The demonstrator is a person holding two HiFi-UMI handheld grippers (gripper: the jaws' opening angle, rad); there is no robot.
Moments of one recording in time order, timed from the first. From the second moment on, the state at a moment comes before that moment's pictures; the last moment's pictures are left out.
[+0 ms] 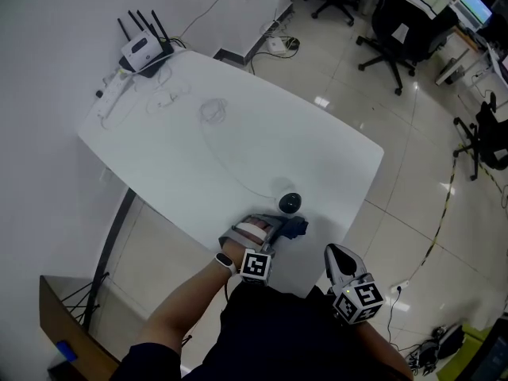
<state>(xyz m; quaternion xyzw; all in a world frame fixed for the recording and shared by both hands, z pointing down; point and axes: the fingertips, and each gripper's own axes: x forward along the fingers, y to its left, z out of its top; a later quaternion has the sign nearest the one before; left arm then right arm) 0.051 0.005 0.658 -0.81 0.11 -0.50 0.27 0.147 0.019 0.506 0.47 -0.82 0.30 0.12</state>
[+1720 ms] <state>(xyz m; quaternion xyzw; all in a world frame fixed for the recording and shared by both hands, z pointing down) 0.093 -0.042 0.547 -0.85 0.35 -0.40 -0.06 0.166 0.029 0.510 0.49 -0.81 0.32 0.09</state>
